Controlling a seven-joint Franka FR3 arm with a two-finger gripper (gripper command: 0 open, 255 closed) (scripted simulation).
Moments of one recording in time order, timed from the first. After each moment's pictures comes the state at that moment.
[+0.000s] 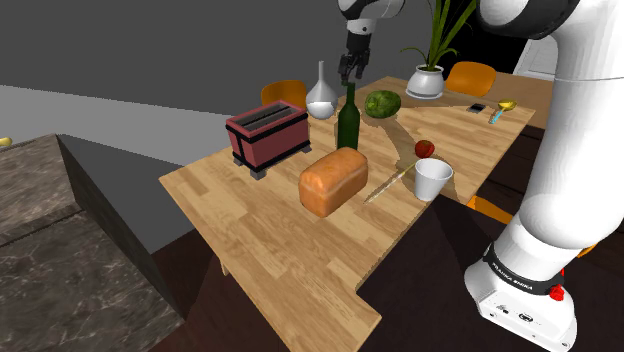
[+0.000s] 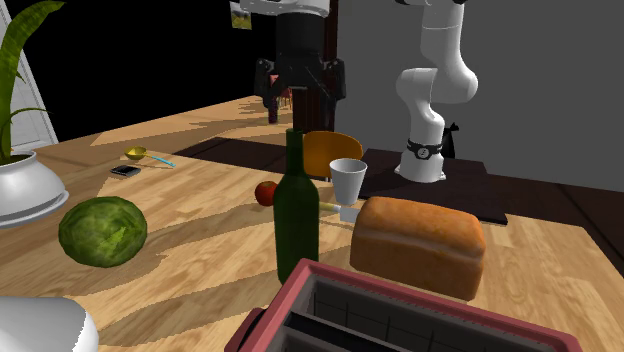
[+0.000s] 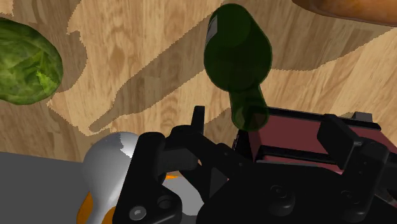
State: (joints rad) arm -0.17 0.32 -0.20 -1.53 0.13 1.95 -0.48
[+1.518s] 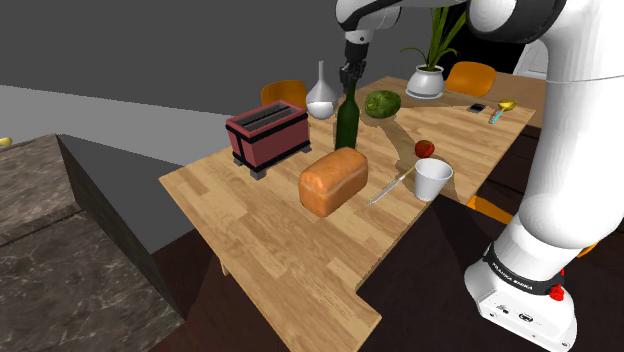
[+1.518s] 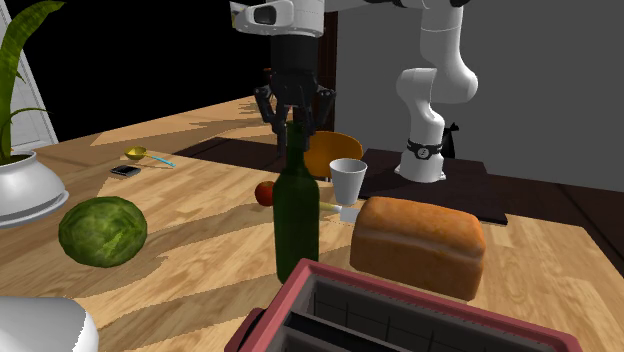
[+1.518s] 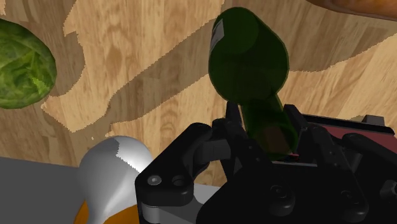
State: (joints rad) arm -0.17 0.37 -0.20 -1.53 0.15 2.00 -0.49
